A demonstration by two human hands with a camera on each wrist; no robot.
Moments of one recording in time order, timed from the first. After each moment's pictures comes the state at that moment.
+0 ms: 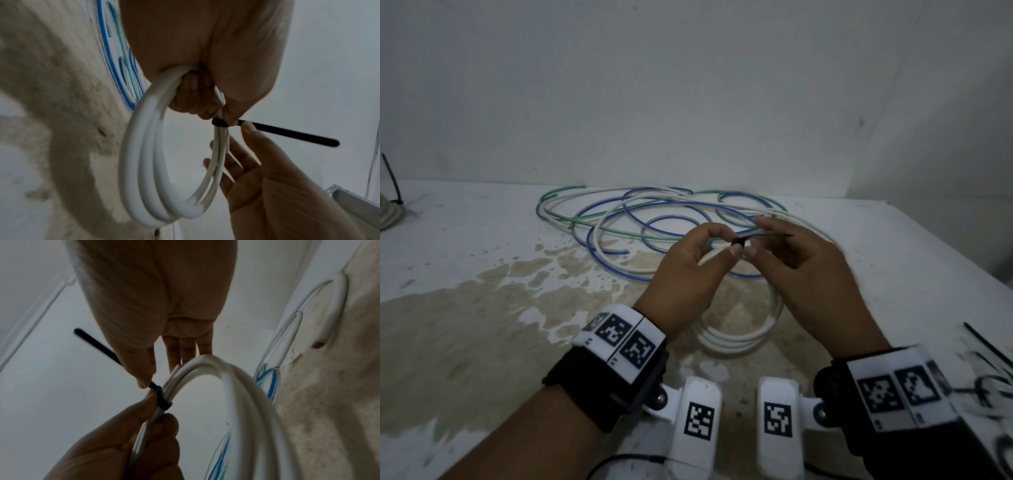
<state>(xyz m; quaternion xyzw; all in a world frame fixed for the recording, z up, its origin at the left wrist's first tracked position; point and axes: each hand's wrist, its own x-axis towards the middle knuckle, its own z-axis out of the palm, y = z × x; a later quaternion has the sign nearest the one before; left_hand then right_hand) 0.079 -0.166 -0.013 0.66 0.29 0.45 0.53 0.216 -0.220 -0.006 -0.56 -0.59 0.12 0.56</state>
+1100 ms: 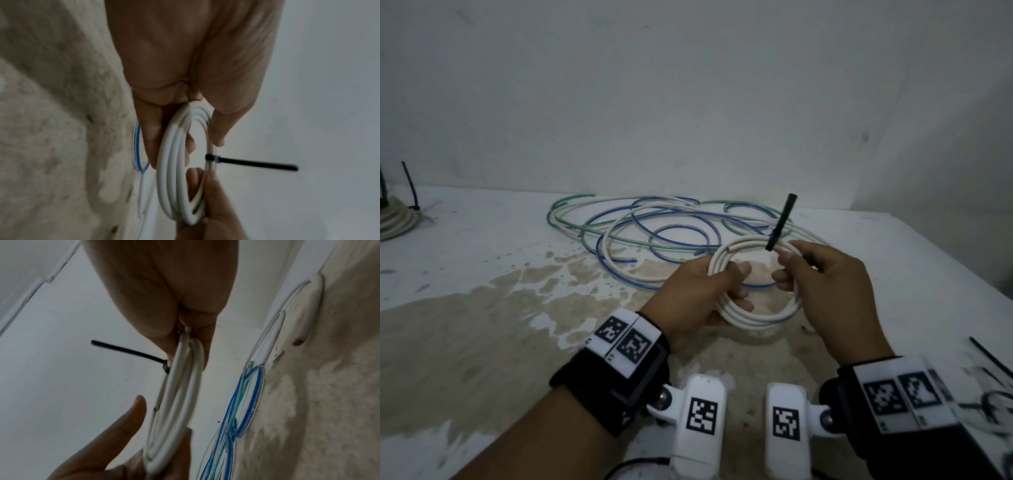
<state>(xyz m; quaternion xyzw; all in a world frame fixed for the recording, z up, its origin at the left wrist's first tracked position) 0.076 -0.164 -0.016 0.56 0.32 0.35 0.68 0.227 -0.215 -0.011 -0.61 -0.48 0.14 0.62</state>
